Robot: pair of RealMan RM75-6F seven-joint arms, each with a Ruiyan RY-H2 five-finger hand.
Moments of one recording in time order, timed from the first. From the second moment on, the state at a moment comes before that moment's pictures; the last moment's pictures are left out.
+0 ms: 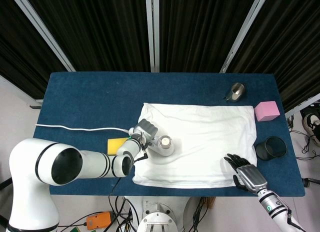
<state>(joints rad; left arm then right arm) -1.82 -1.49 0.21 -1.59 -0.24 0.59 0.84 0.27 -1.27 -0.15 -1.52 -1.59 1.10 0.05</state>
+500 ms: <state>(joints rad) -1.84 -1.55 0.31 -1.45 -0.33 0.43 0.78 0.28 -1.28 -0.15 -1.51 -1.58 1.08 0.06</state>
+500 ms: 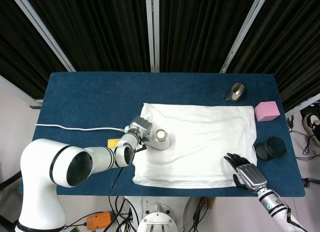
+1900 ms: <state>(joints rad) -1.52 -1.32 0.37 -1.51 -0.01 0.63 0.44 0.23 -1.22 -0.12 -1.54 -1.60 1.21 0.08</state>
